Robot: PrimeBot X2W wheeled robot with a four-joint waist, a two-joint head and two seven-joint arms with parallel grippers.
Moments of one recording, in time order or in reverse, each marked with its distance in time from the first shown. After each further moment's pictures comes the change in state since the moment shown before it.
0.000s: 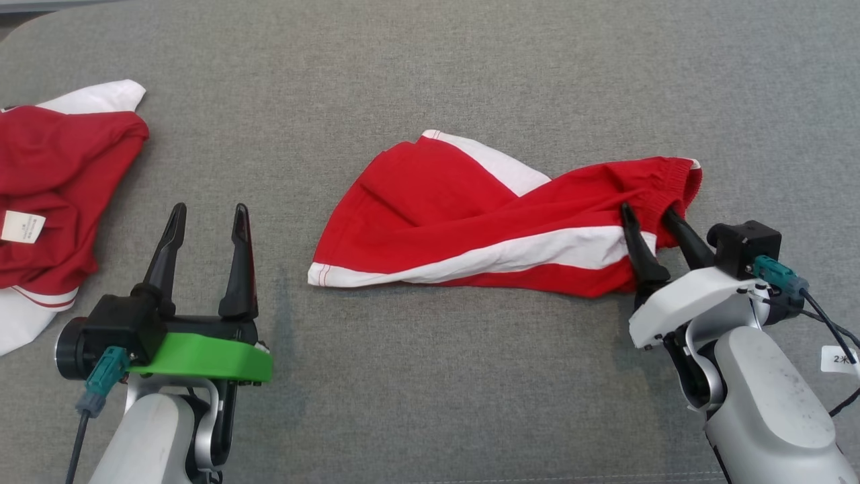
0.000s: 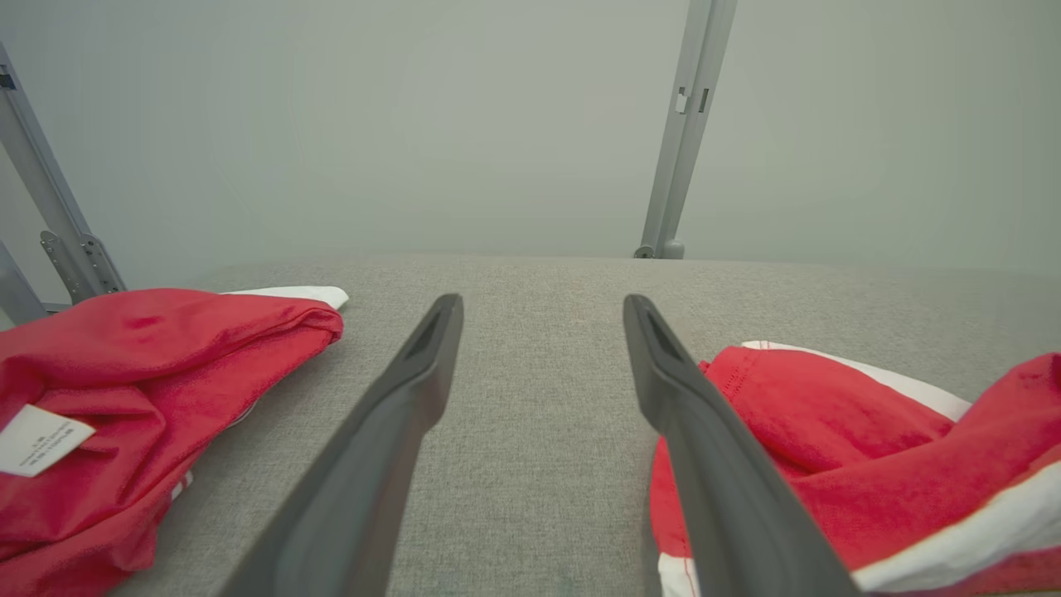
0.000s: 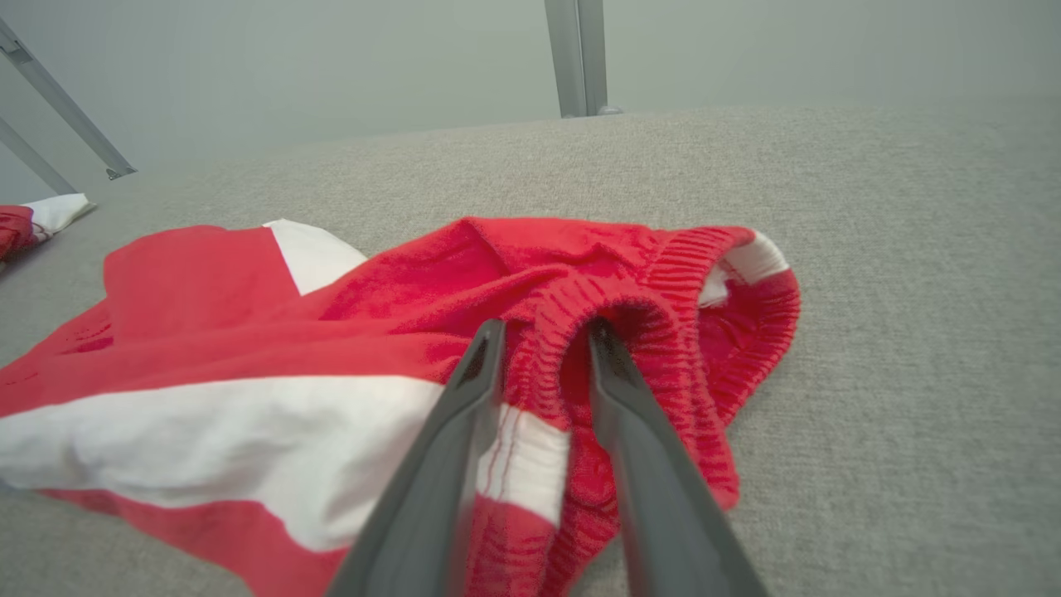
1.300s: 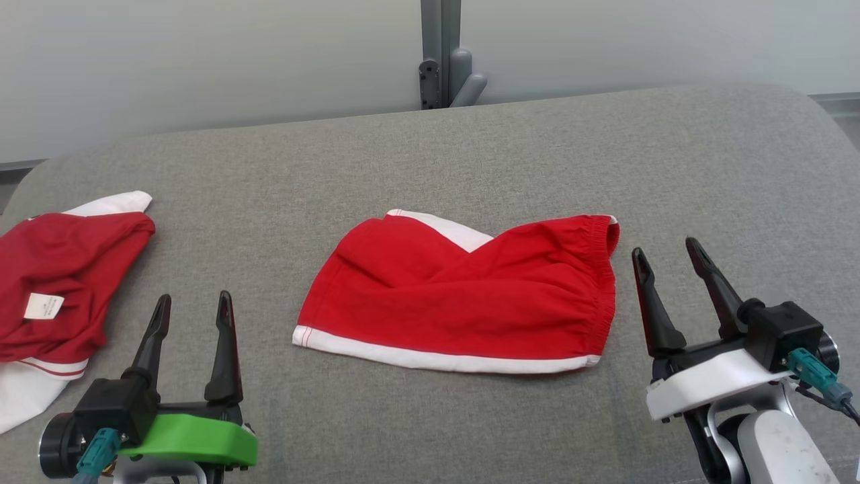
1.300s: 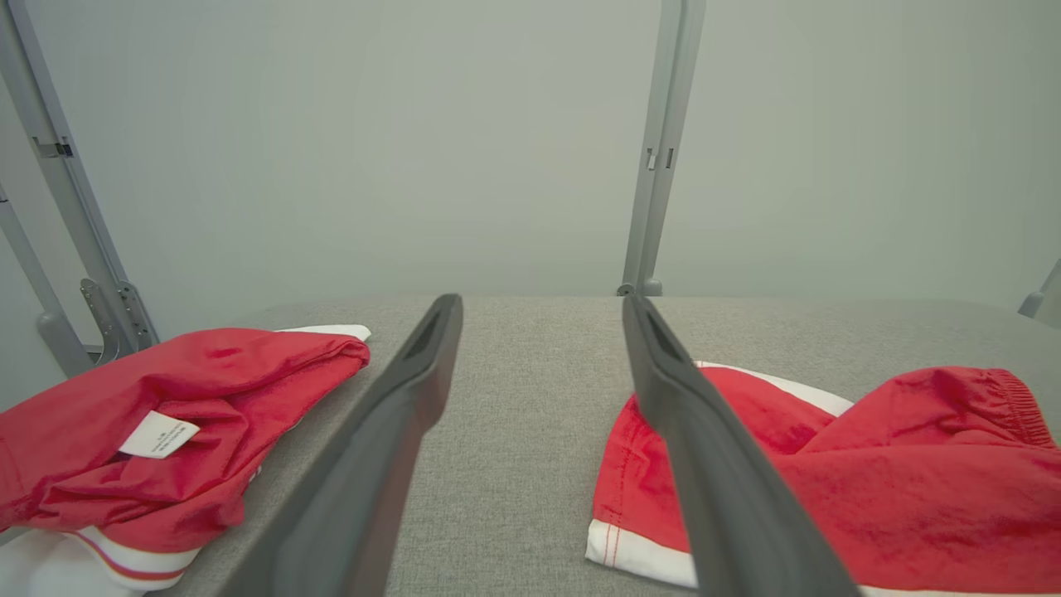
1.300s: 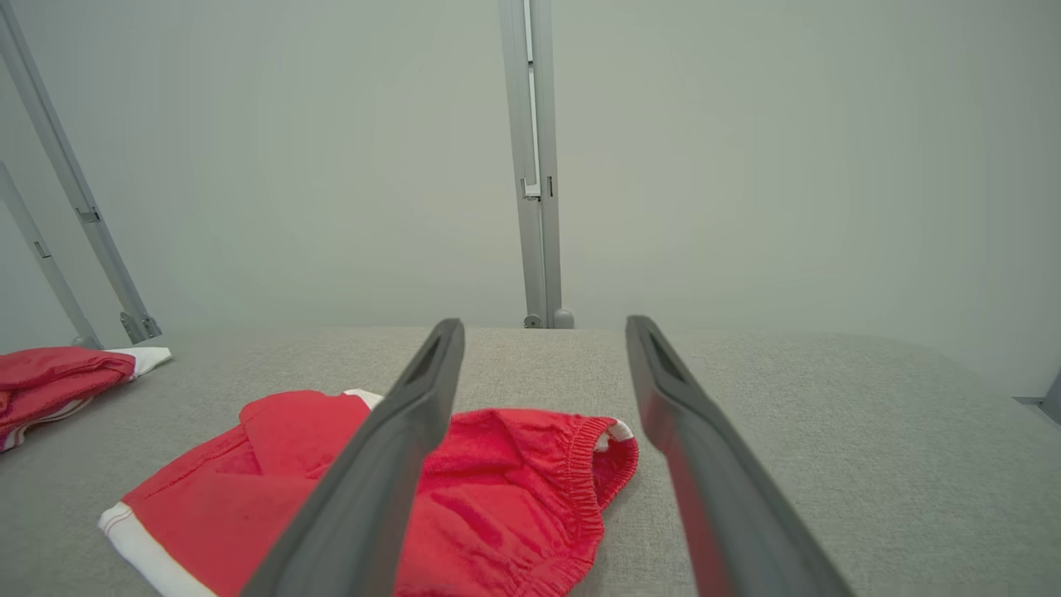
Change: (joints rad) left arm 0.237 0.059 0.013 -0.138 -0.013 0.098 0.059; right arm 0.302 0.033 -0.071 -0.387 -0.116 0.000 -0.034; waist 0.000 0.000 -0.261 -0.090
